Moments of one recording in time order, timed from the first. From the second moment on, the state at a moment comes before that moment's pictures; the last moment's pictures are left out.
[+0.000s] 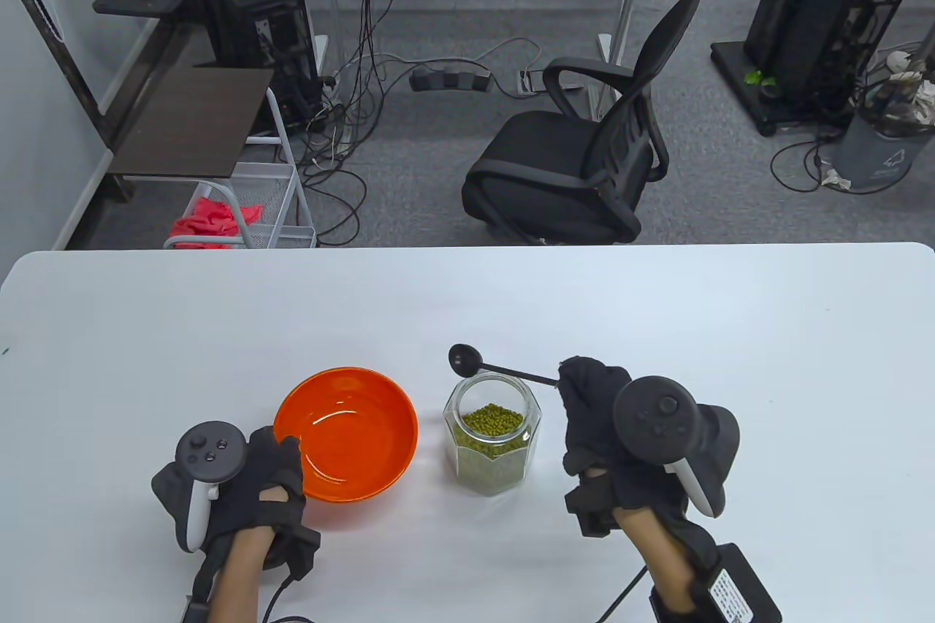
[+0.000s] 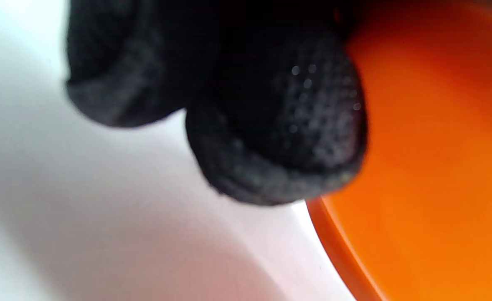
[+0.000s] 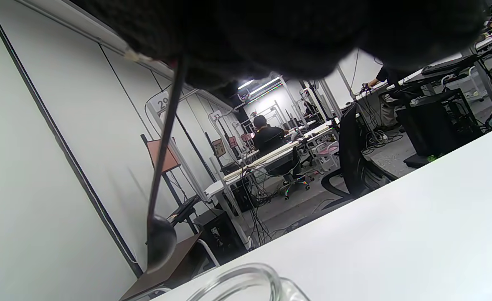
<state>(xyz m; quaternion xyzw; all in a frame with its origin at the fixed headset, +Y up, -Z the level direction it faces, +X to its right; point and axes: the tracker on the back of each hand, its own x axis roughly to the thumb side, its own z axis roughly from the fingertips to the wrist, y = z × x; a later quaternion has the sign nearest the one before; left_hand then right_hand) -0.295 -0.728 -0.309 -0.04 0.18 0.36 0.91 0.149 -0.555 -0.286 0.01 -0.16 0.94 0.29</state>
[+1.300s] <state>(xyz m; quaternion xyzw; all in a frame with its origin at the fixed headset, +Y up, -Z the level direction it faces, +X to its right) -0.276 -0.732 -0.309 -0.05 0.14 0.35 0.92 0.102 -0.620 -0.341 0.02 0.02 0.98 0.22</state>
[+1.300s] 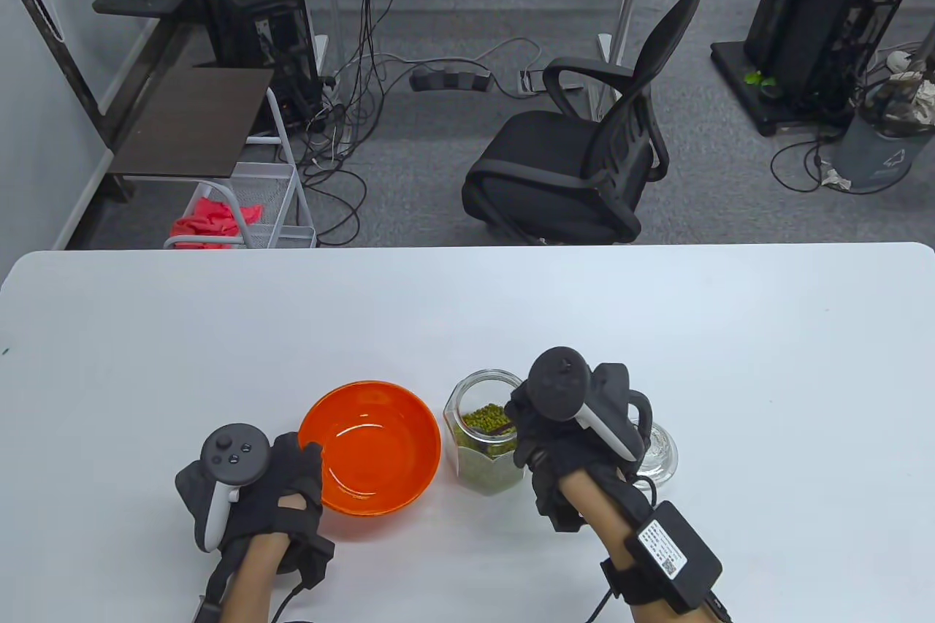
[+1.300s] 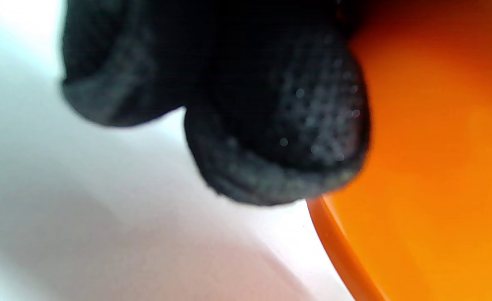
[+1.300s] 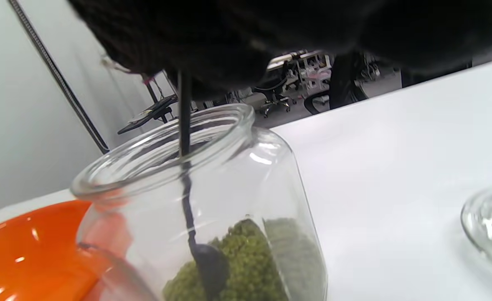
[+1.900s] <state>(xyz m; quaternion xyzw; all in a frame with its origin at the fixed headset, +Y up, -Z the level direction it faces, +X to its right) -0.281 -0.730 -0.308 -0.04 0.14 0.36 0.92 0.164 -0.643 -0.347 -0.06 0.05 0.91 0.42</state>
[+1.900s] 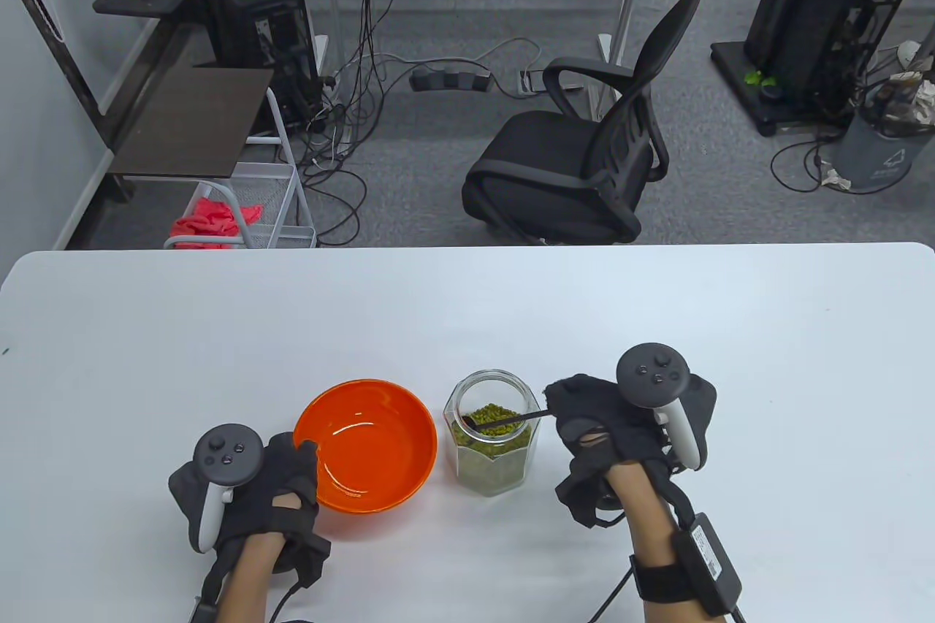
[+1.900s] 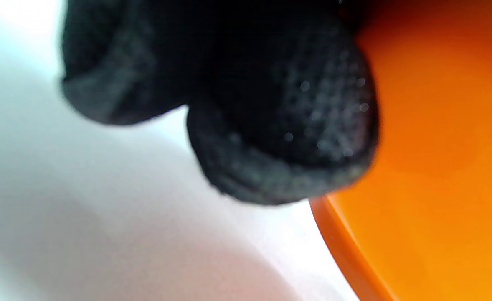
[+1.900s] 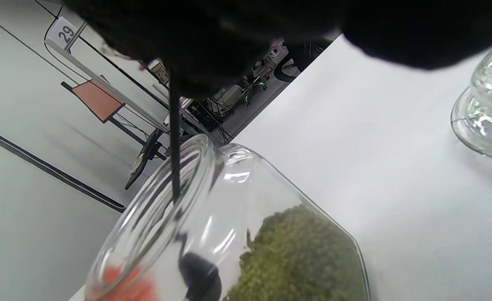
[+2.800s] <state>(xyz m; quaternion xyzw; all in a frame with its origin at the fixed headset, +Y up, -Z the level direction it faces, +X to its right) -0.285 -0.726 -0.305 -0.03 0.14 0.37 0.92 0.213 -0.635 -0.331 -0.07 0.03 0.85 0.52</state>
